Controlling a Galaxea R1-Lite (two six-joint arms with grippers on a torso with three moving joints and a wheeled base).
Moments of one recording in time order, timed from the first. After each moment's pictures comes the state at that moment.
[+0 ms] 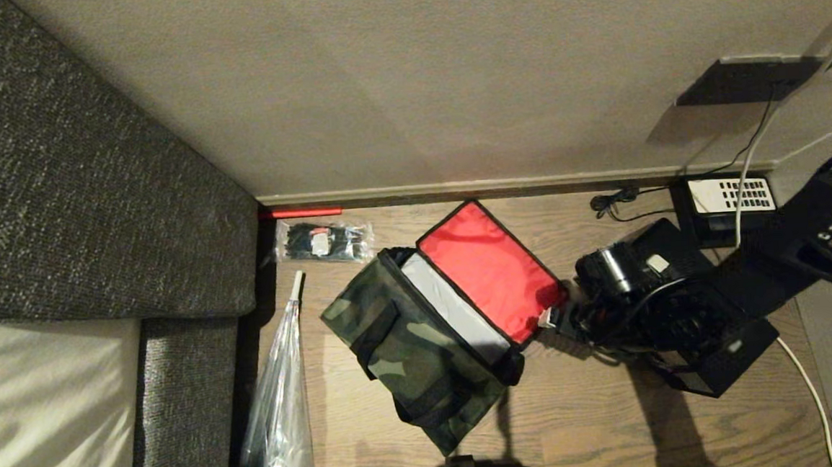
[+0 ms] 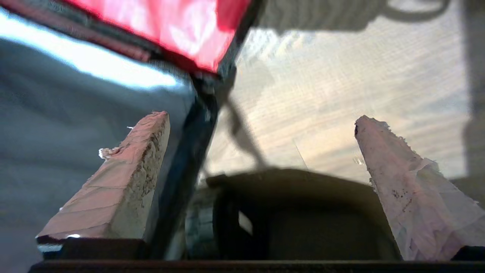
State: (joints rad) left arm 0.01 0.00 0.00 0.00 0.01 0.00; right arm 0.36 2.15 -0.96 -0.36 -0.14 0.71
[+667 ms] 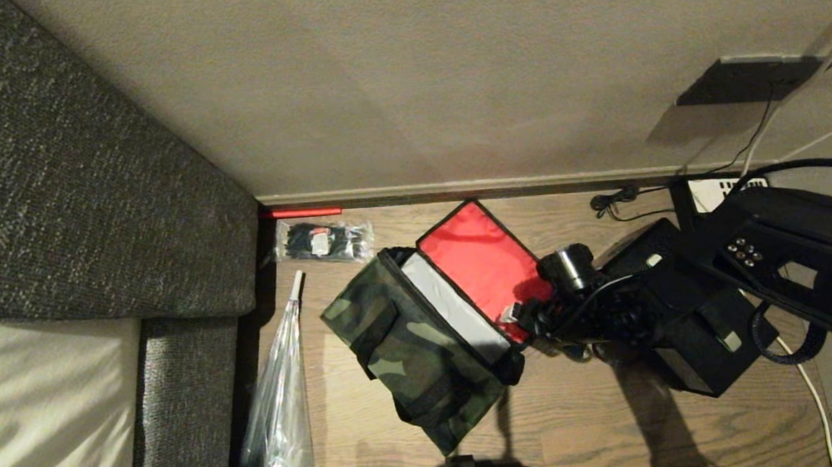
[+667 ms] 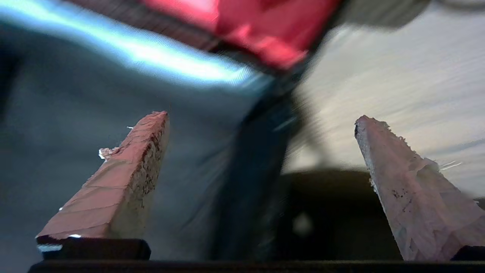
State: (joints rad) left arm 0.01 0.00 0.00 0.00 0.01 0.00; right arm 0.41 2.30 -1.18 -0.32 -0.02 0.84
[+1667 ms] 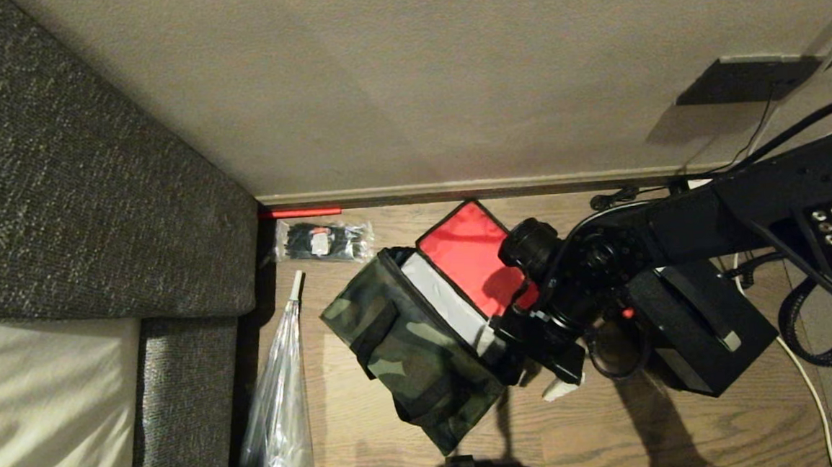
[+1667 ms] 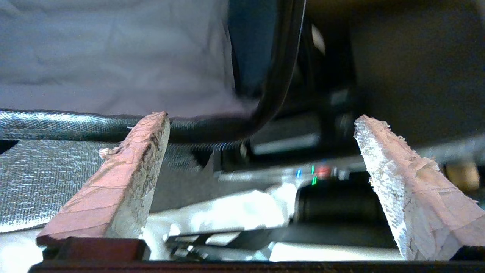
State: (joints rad) left arm 0.01 0.00 0.00 0.00 0.00 0.00; right arm 0.57 2.18 -1.52 0.54 0.18 1.13
